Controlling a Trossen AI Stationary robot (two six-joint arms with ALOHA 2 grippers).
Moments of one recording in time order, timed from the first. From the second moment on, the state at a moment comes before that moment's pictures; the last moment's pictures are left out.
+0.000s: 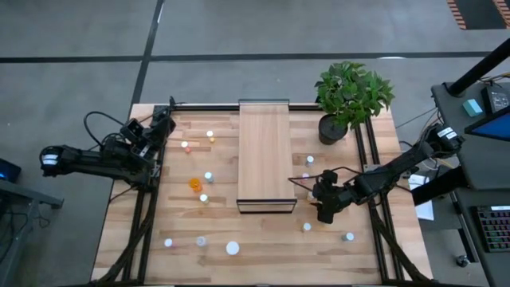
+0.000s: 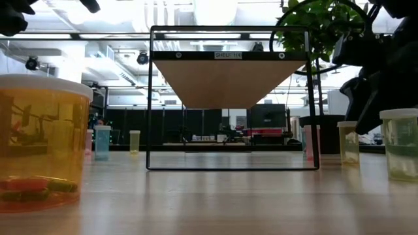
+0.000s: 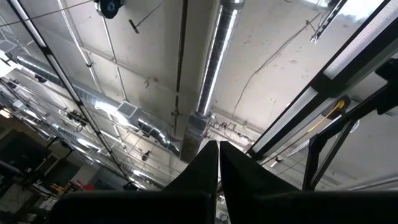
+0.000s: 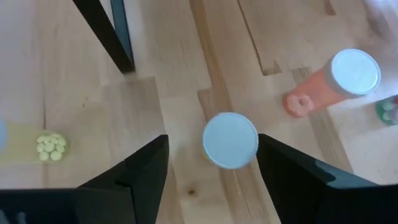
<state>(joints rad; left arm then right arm) 0.00 0.65 0.34 1.20 -0.27 -0.38 0.46 1.25 0.53 -0.35 0.34 0.58</state>
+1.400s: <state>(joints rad) 0.00 0.65 0.34 1.20 -0.30 -0.38 0.46 1.10 0.71 -0.61 0.34 0.63</state>
